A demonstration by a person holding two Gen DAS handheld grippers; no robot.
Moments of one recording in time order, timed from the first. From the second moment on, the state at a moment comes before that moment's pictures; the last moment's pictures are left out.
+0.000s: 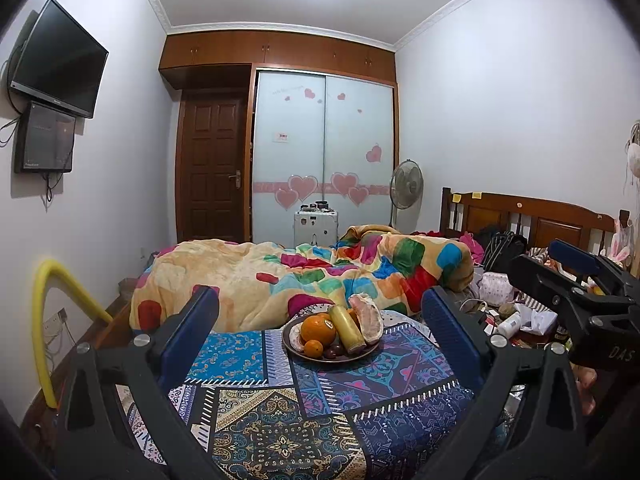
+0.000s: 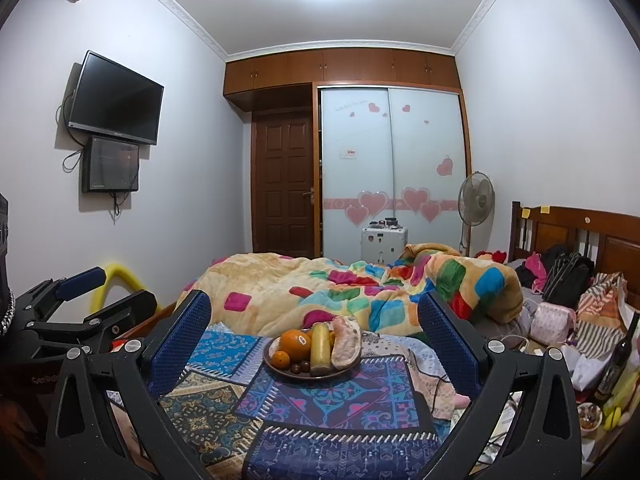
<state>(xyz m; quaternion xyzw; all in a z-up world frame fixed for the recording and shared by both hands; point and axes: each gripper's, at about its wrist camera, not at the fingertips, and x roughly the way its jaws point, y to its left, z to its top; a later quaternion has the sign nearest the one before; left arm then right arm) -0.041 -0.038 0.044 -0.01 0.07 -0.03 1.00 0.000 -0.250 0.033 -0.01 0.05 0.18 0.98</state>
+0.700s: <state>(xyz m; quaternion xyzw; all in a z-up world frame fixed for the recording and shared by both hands) -0.038 -0.040 0.043 -0.01 0.08 -0.04 1.00 -0.002 -0.249 0.031 -0.01 0.05 0.17 0.98</state>
